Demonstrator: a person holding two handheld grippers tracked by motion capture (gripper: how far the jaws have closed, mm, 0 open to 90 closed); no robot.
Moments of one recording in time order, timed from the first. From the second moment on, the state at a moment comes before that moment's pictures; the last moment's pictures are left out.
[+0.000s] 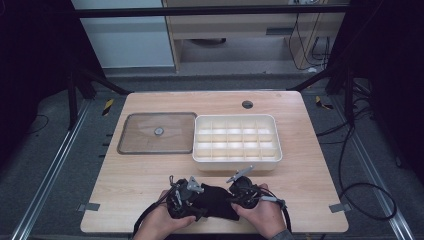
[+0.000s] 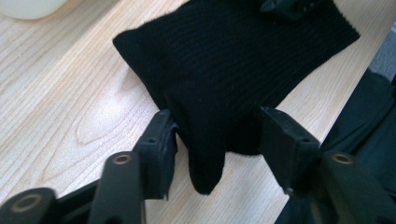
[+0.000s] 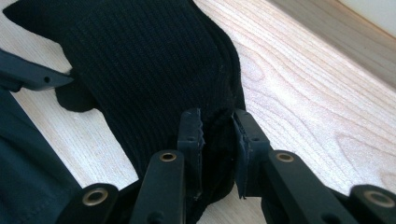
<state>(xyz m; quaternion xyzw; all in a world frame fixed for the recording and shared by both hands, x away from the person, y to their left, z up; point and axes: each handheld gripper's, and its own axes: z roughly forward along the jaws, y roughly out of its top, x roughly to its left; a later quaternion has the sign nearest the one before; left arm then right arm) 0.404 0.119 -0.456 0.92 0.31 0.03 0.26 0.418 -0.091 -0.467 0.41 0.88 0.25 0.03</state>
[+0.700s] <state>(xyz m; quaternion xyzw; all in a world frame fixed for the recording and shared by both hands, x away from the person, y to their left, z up) 0.404 0.121 -0.469 0.92 0.30 0.04 0.24 0.418 -0.090 -0.466 0.40 0.88 0.25 0.04</state>
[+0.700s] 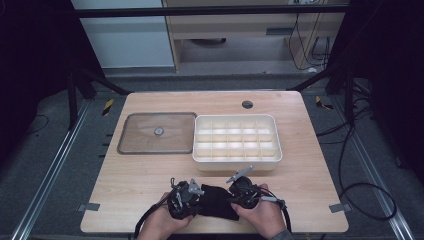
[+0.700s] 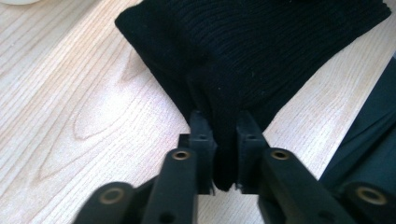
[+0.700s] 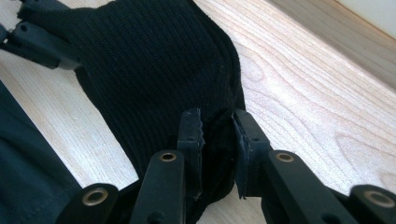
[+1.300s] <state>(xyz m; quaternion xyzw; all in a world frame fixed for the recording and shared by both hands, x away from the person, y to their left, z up) 0.403 0.135 -0.436 0.92 0.29 0.05 0.27 0.420 -0.072 -0.470 0.41 0.87 0.28 0.03</state>
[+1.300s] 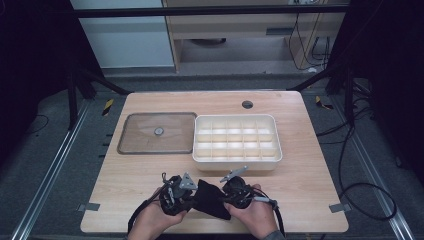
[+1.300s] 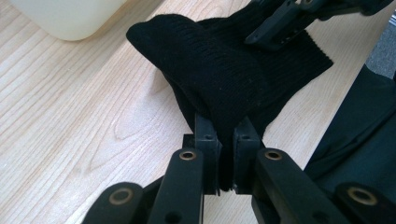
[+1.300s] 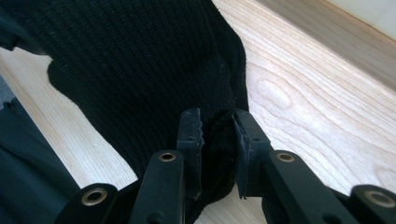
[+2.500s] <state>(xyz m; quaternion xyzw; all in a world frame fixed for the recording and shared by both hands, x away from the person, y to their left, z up) 0.408 0.160 -0.432 0.92 0.29 0.06 0.25 0.417 -0.063 -0.463 0.41 0.86 0.30 0.03</state>
